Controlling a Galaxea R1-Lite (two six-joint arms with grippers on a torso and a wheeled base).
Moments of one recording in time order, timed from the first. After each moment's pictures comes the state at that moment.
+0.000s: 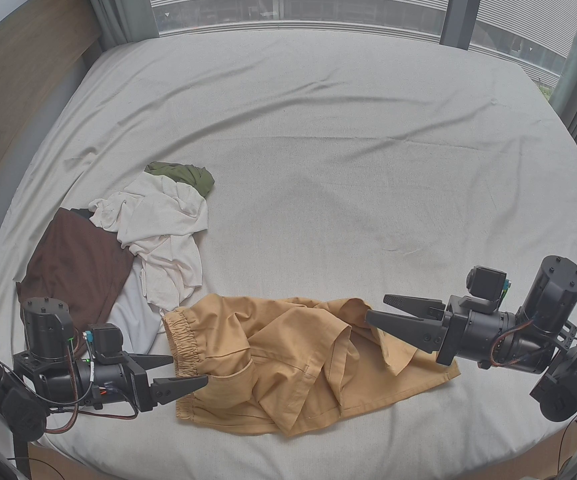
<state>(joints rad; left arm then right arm) -0.21 1.77 -0.16 -1.07 -0.61 -0.16 0.53 1.80 -0.31 -1.46 0.52 0.51</state>
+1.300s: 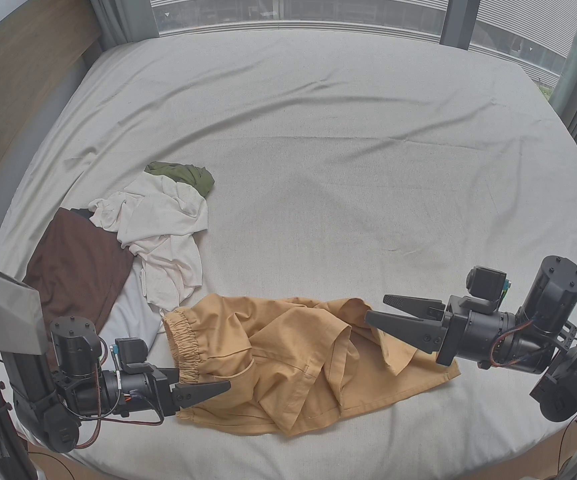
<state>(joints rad) -0.26 2.07 -0.08 -1.55 -0.71 -0.39 0.53 1.80 -0.31 -1.46 0.52 0.51</state>
